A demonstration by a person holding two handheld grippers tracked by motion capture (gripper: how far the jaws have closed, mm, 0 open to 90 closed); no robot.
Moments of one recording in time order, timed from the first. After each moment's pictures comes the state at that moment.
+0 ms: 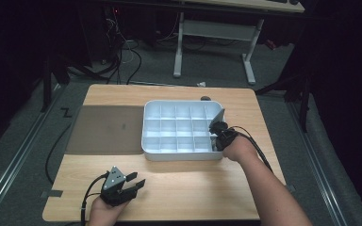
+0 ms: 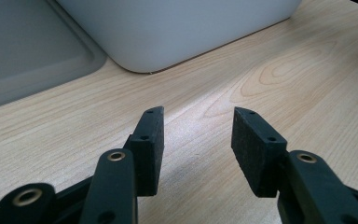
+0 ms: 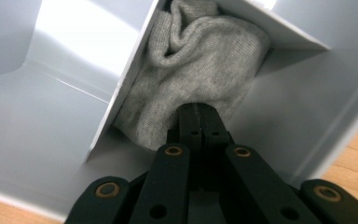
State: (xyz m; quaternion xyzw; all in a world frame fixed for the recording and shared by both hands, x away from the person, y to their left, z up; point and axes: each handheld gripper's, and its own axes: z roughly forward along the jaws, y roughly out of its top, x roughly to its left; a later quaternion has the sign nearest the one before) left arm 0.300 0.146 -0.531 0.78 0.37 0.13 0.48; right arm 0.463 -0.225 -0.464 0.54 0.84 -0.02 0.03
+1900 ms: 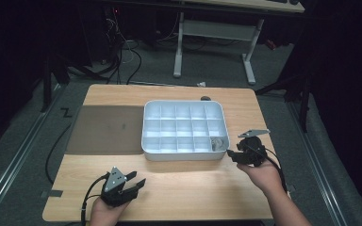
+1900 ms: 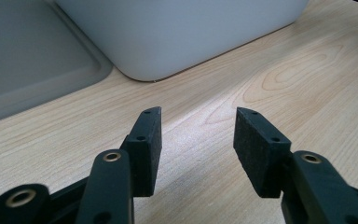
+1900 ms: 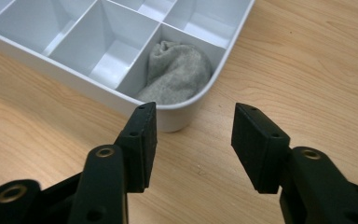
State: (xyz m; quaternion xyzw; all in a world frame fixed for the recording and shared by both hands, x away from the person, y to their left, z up) left arm 0.296 0.143 -0.527 0.78 0.37 0.16 0.47; right arm 0.364 -0.289 -0.435 0.51 0.80 0.26 0.19
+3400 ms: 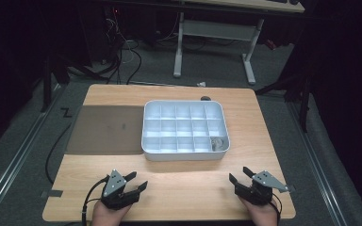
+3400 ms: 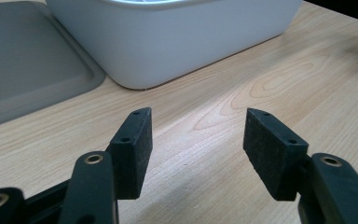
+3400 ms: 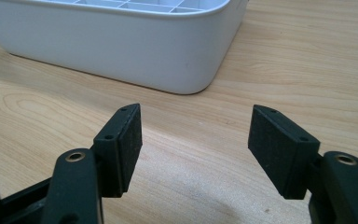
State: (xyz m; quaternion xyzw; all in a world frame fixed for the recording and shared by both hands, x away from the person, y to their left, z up) left arm 0.287 0.141 -0.526 0.77 0.37 0.16 0.49; right arm 0.266 -0.310 -0.519 0.49 0.70 0.43 0.28
